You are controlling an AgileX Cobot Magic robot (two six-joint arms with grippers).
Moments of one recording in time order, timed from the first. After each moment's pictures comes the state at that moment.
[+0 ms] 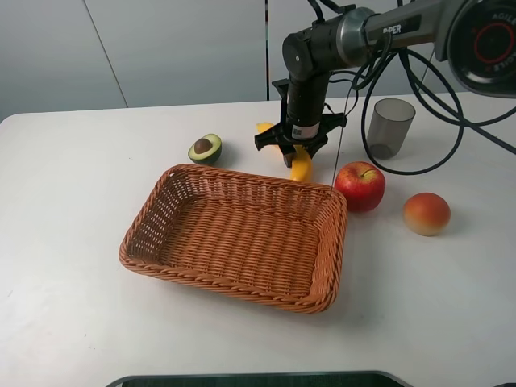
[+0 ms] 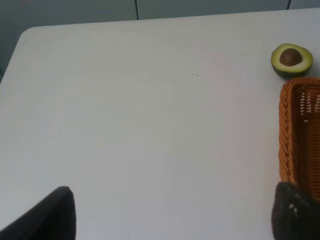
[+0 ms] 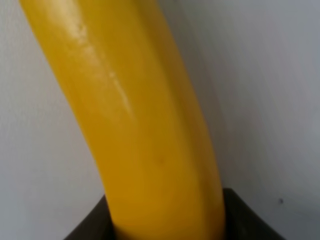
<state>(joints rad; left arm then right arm) 0.01 0.00 -0.51 0.01 1.08 0.00 0.51 2.40 -1.78 -0.10 0.92 0.27</state>
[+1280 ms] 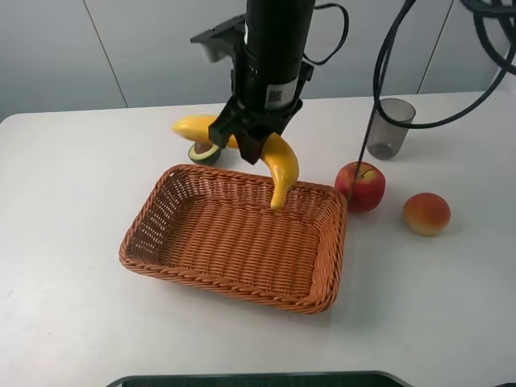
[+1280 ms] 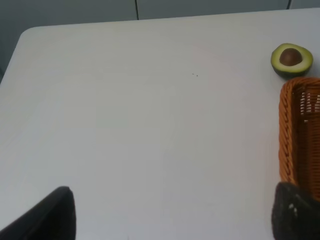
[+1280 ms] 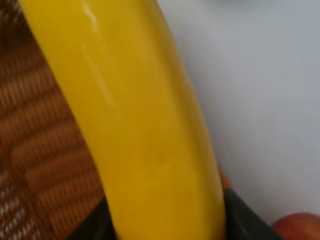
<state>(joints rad) 0.01 0.00 -0.51 0.01 1.08 0.00 0.77 1.96 -1.59 0.04 1.17 -0.15</state>
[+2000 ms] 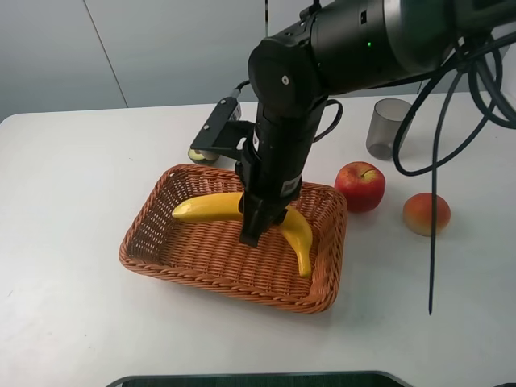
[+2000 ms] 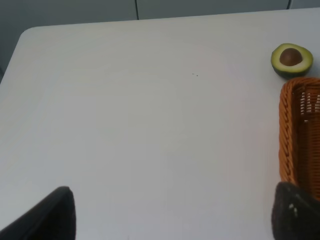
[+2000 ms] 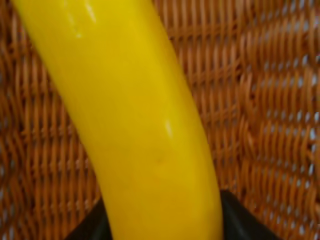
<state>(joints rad) 0.01 0.00 -0.51 0.01 1.08 0.00 0.87 1.90 -1.20 -0.01 0.78 -0.33</state>
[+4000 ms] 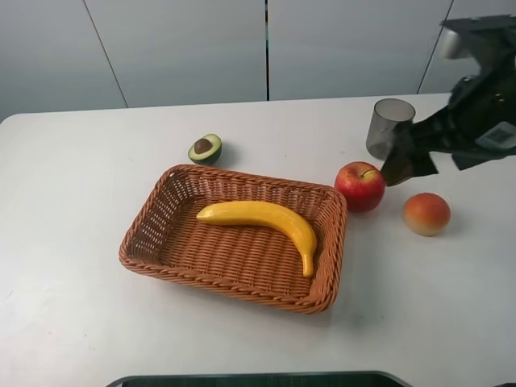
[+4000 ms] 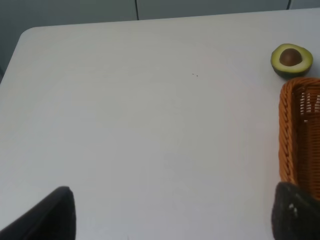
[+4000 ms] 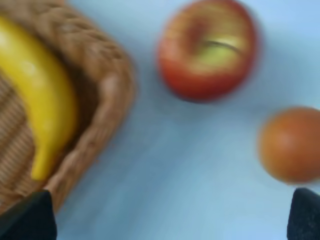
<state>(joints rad) 0.01 0.00 -0.51 0.01 1.08 0.00 0.33 1.22 -0.79 0.07 0.88 0.06</state>
